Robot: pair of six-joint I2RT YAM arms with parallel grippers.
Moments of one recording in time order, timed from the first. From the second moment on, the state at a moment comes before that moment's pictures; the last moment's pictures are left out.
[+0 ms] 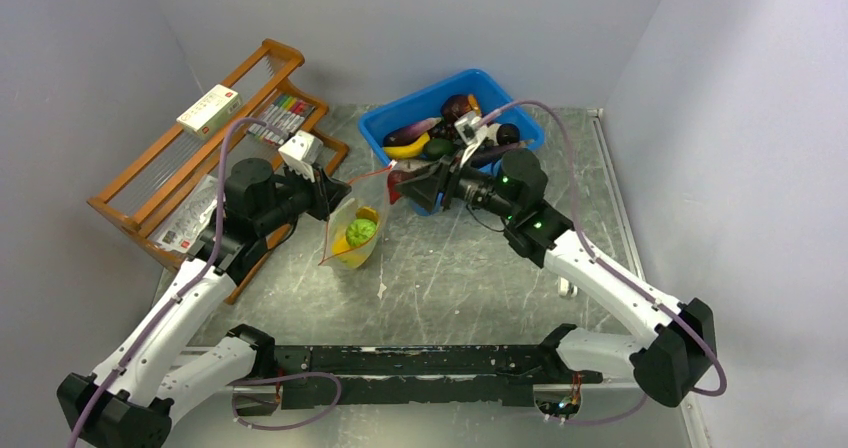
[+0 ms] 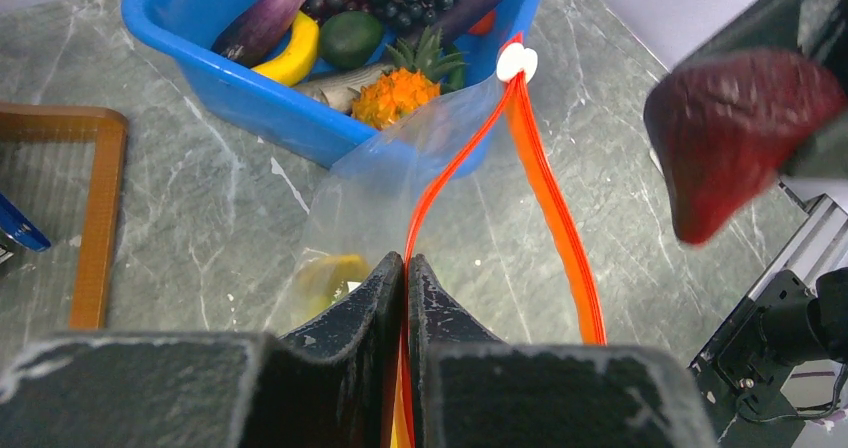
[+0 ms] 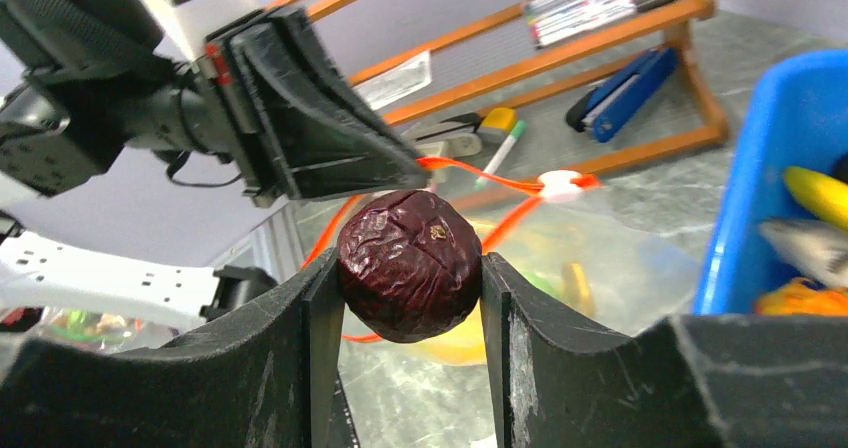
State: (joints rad) left arm -0.43 0.89 0.87 -0.21 0.28 -0.19; right arm 0.64 1.15 0.94 0.24 -0.46 0.46
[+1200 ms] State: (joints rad) left arm -0.43 0.90 0.87 -0.21 0.28 -0.19; right arm 0.85 1.40 1.15 0.00 -0.21 0.39
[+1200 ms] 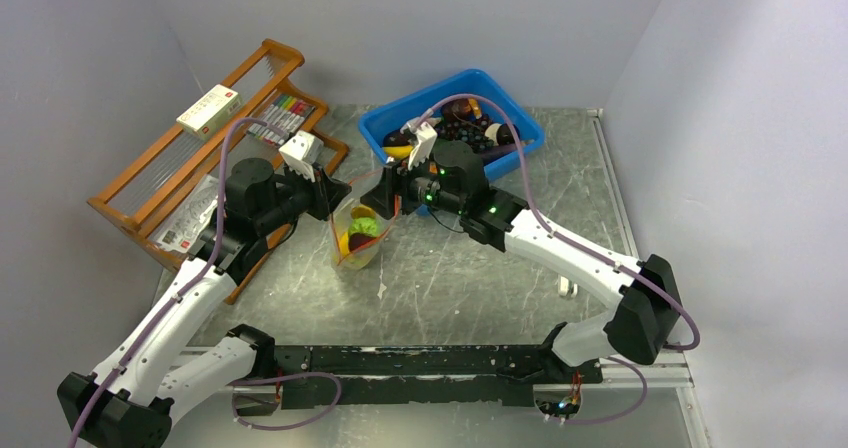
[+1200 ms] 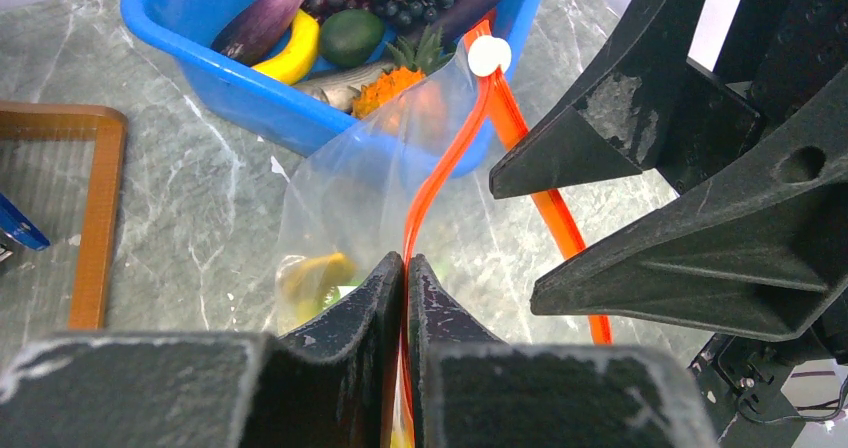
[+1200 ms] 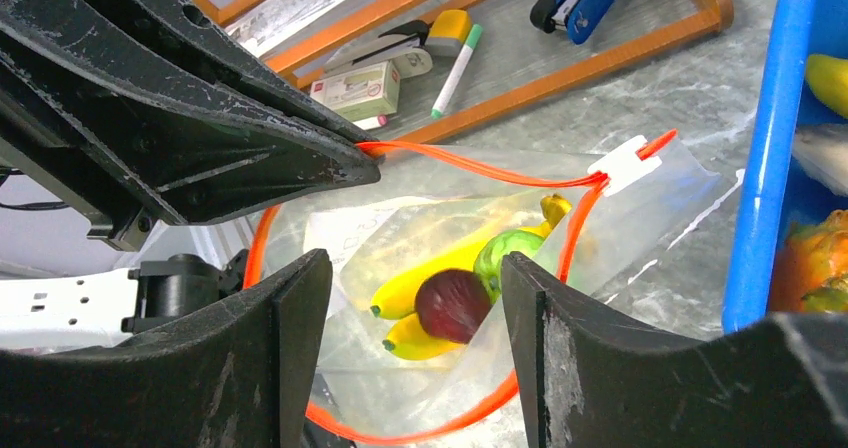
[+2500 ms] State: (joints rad) left arm -0.43 0.89 0.86 -0.21 0.28 -0.19; right arm 0.72 1.36 1.36 -0.12 -0.19 0.21
